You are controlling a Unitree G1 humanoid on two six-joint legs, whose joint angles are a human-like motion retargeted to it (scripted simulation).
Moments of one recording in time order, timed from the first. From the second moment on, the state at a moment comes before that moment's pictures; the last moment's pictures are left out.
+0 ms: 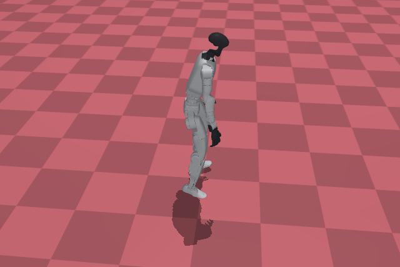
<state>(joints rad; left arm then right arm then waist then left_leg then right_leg) -0.22 0.27 0.22 1.32 0.05 -0.07 0.15 -0.42 -0.22 0.14 1.44 -0.56 -0.14 -0.03 -0.04 -0.12 0.30 -0.27 0.07 0.38 0.30 -0.14 -0.05 -0.22 -0.25 -0.32 0.32 0.00 0.10</state>
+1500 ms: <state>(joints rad) -0.12 0.22 0.26 1.39 -0.03 -0.18 0.06 -0.24 -0.19 -0.07 1.51 -0.57 -0.13 -0.40 0.01 -0.07 0.51 -0.36 0.13 0.36 0.33 -0.08 -0.03 -0.26 -0.15 -0.25 0.23 0.13 0.06</state>
